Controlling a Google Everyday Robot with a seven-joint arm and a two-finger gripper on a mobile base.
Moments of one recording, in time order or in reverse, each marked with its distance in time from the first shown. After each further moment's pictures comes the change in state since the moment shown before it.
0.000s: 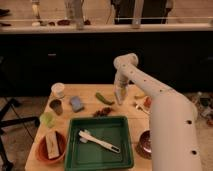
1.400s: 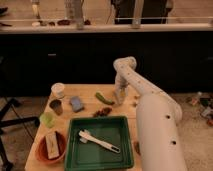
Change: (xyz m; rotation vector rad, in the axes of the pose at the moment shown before) arm 0.008 -0.010 0.045 -0.063 -0.002 0.017
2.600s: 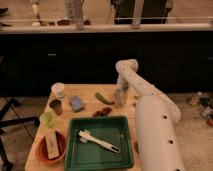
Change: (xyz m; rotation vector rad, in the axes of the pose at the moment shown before) arm 0.013 0.012 0.018 -0.059 -0.013 0.006
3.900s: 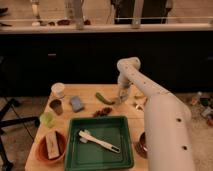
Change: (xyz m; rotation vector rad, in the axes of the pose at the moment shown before) arm -0.002 0.004 -0.042 0.156 0.004 -0.019
